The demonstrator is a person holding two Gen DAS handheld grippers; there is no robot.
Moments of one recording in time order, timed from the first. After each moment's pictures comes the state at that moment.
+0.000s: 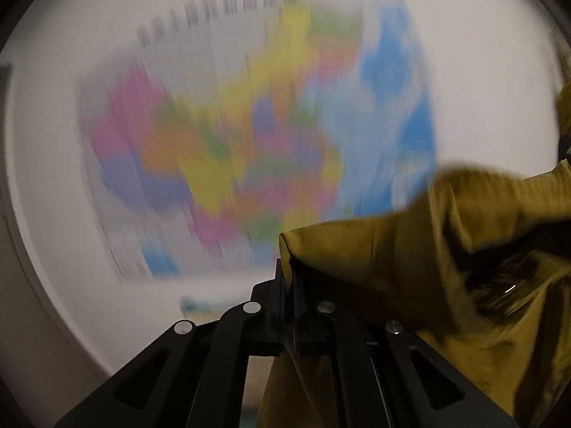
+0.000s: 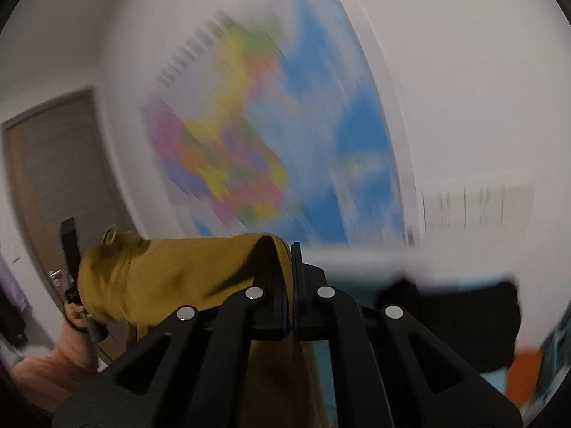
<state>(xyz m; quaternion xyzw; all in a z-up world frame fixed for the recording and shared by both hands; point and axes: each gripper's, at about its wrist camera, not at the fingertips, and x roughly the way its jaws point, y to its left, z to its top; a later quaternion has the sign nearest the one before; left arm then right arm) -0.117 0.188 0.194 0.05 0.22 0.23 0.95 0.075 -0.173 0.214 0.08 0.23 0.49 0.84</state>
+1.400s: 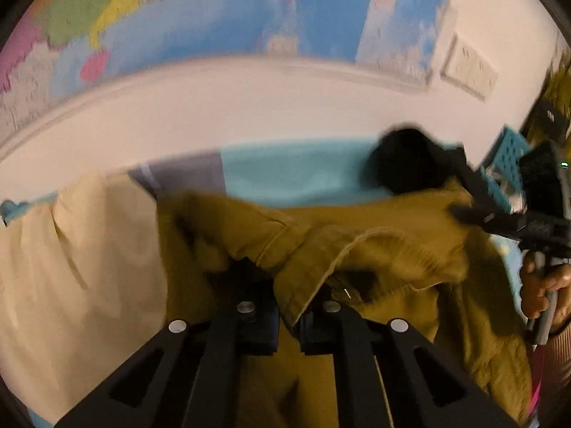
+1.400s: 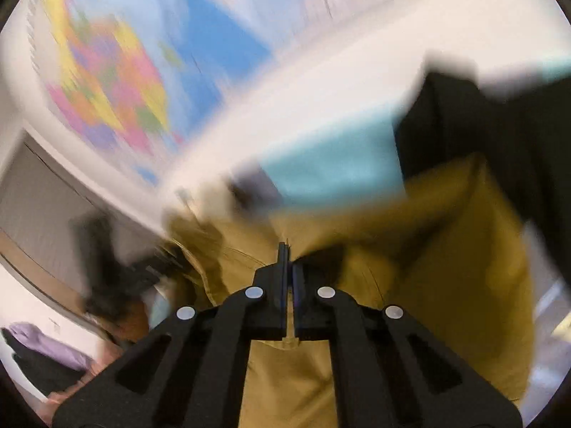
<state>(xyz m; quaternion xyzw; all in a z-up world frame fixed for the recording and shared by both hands) 0.053 0.241 0.037 -0.09 0.43 0.02 0.90 0.185 -0.062 0.017 0.19 0.43 0.48 0.74</state>
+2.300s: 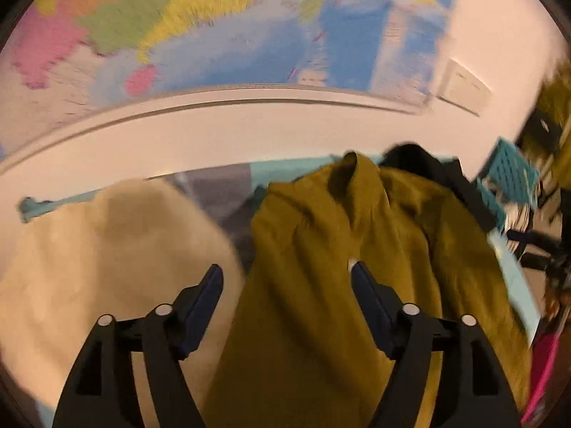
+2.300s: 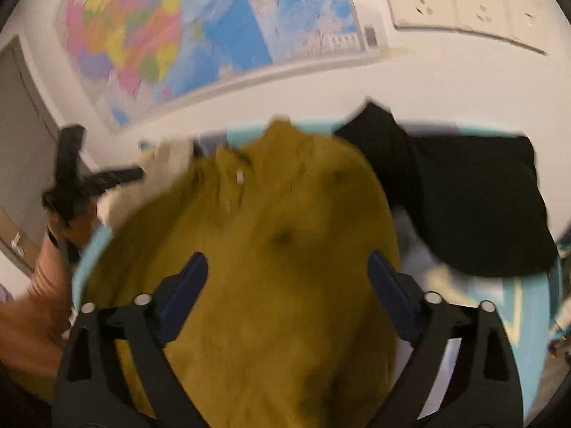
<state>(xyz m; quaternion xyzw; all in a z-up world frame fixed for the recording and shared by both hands) -0.005 0.262 0.058 -0.07 0.41 0.03 0.91 0.092 -0.131 0.027 -0.03 0.42 0.42 0.81</state>
